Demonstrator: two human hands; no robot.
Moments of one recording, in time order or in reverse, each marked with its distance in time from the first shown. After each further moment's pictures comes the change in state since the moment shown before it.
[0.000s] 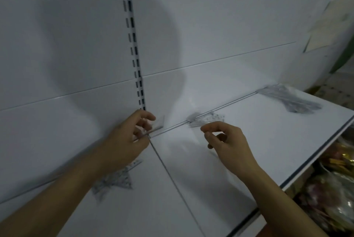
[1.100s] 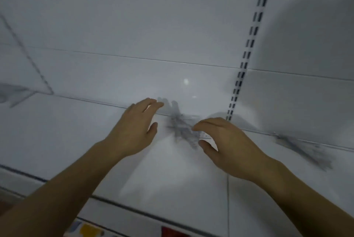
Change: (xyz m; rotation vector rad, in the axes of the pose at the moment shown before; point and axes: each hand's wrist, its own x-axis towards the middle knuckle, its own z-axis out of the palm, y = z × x) left_hand -0.171 0.014 -0.033 0.911 0.467 -0.362; right_hand -0.001 -0.081 0.073 -0.378 -0.841 -0.980
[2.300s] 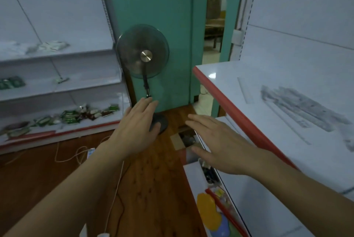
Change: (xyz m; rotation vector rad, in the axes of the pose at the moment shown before) left_hand -0.512 -0.501 -0.315 0.420 0.103 -1.134; right_hand 0.361 -0.671 0.352 0.045 -0.388 -1.025
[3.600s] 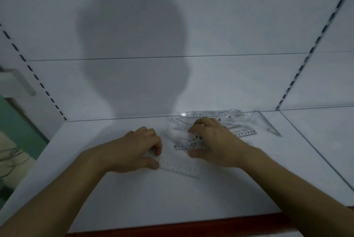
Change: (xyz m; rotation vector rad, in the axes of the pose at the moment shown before) left_hand 0.490 0.222 0.173 -0.112 -0.713 1.671; right_hand 0.073 0.263 -0.024 0.038 0.213 1.423
